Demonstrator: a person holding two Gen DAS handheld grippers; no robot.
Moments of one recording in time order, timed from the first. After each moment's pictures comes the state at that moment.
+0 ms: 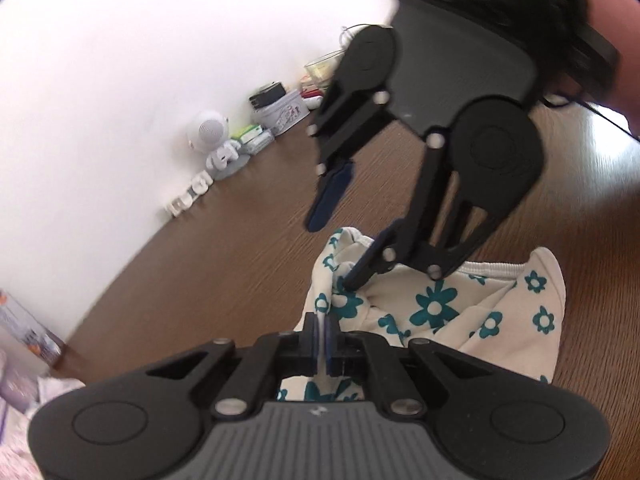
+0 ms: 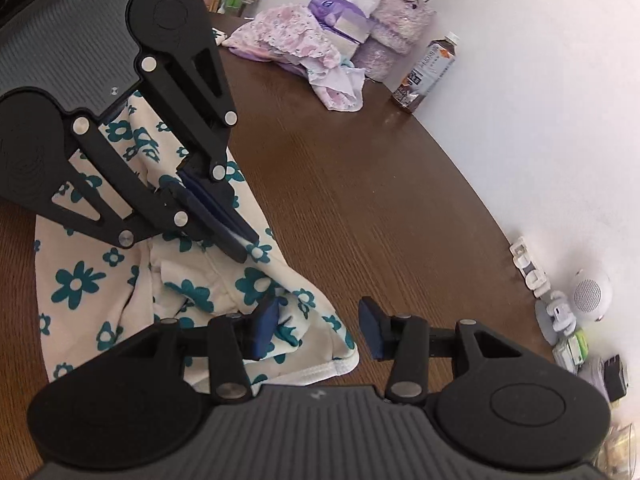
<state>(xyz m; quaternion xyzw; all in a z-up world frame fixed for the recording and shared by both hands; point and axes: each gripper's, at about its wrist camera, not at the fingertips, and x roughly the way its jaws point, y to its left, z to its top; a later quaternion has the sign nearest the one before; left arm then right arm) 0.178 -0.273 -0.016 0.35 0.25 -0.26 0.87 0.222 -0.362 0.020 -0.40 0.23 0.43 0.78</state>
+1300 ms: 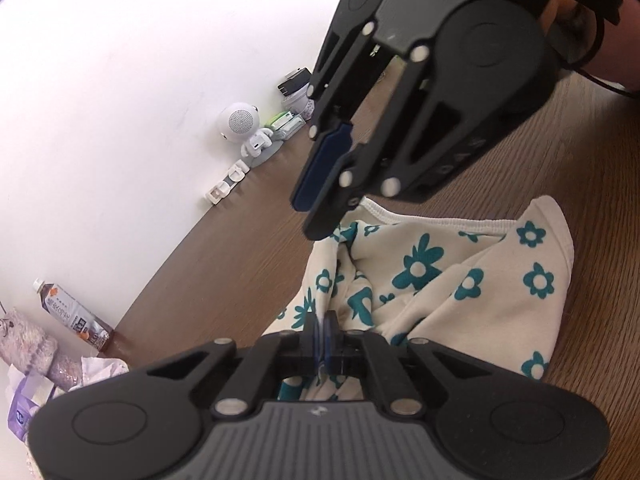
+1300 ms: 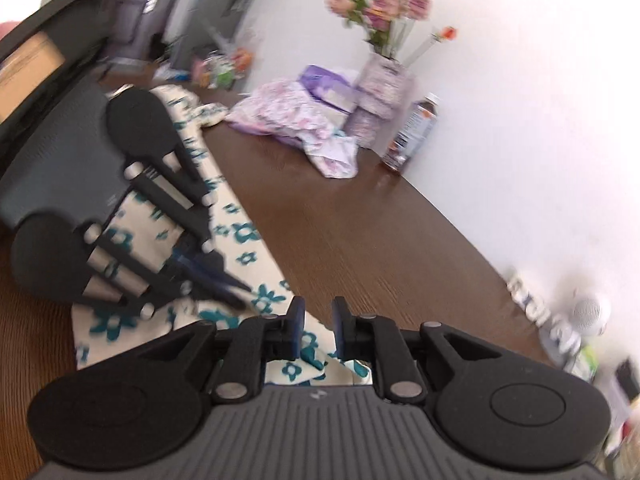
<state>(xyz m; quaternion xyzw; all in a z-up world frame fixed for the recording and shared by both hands) 0.148 -0.287 -0.029 0.38 0.24 -0.16 0.88 0.199 -0.391 0.026 -0.30 0.17 0.45 0.83</state>
